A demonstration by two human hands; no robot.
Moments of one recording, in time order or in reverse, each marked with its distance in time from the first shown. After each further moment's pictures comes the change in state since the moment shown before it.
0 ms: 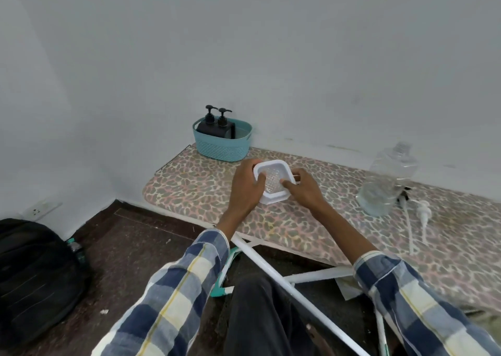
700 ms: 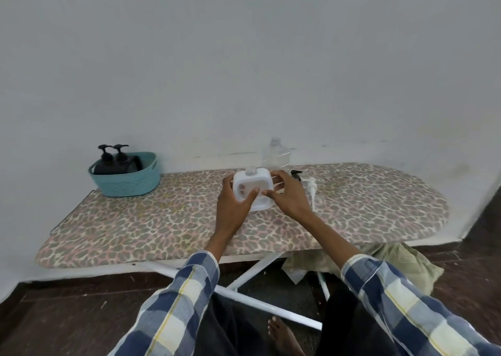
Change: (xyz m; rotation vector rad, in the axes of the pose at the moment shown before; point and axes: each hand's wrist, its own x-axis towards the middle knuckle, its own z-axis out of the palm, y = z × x) left_hand -0.057 0.116 0.129 -0.287 -0.230 0.026; right_hand -0.095 0.064 -0.167 -0.069 0.341 -0.091
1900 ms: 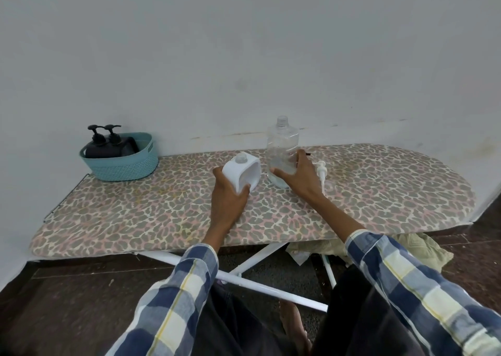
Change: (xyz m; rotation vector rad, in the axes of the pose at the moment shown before) left_hand 0.003 -0.034 -0.002 0.236 0.008 -0.072; right_hand 0.041 0.056 0.012 -0.049 0.093 0.097
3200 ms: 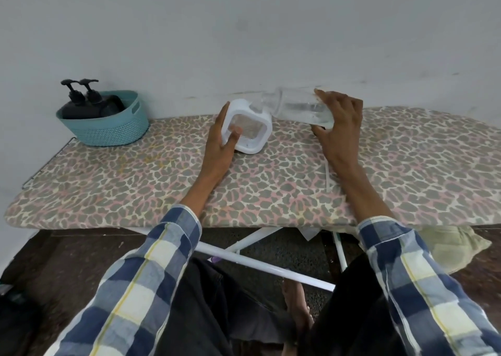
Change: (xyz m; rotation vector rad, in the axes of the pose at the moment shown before) left_hand 0.067 -0.039 0.022 -0.250 -0.118 0.092; right_hand 0.045 0.053 -0.026 -0.231 0.331 -0.390
